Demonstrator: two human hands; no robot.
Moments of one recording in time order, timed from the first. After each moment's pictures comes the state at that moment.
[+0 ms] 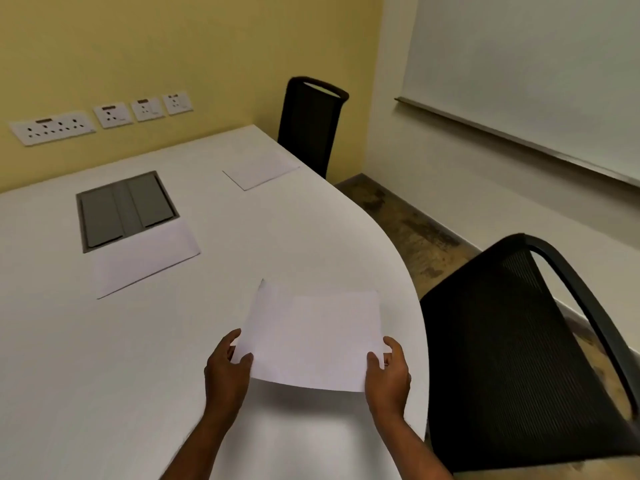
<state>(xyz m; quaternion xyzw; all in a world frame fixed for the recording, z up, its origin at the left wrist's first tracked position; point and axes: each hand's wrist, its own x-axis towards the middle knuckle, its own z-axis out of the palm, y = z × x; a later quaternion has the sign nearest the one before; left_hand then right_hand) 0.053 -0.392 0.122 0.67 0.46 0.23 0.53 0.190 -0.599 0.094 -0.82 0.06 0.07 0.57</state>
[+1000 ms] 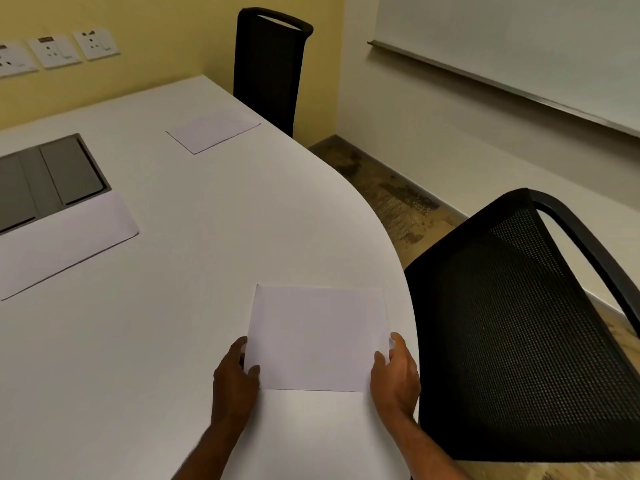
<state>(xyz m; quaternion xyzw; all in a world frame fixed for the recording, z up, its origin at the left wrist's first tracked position) 0.112 -0.417 0.014 0.77 0.42 0.11 0.46 0.239 -0.630 0.007 -0.93 0.05 0.06 0.36</state>
